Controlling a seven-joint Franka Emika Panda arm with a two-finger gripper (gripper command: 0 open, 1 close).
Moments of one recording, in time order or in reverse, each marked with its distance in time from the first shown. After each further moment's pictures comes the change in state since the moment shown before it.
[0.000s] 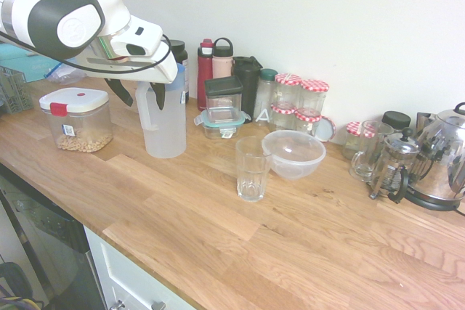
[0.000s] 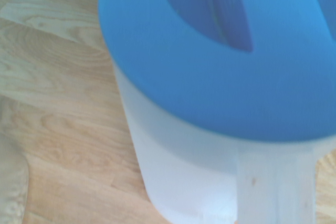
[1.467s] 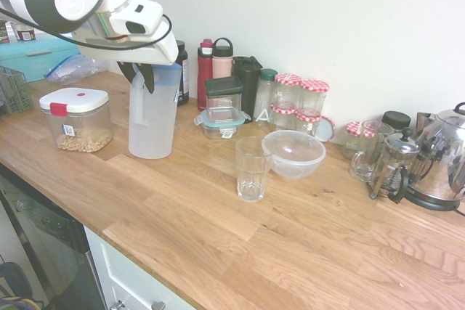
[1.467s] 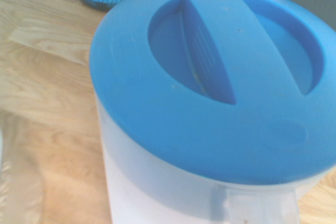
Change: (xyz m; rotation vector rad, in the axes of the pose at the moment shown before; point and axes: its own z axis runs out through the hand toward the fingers) arm 0.019 -0.005 -0.057 0.011 -0.013 -0.012
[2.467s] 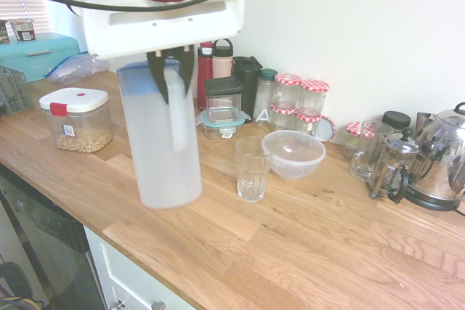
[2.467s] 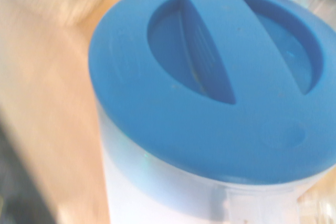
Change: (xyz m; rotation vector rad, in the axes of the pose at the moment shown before) arm 0.049 0.215 -0.114 0.037 -0.216 -0.684
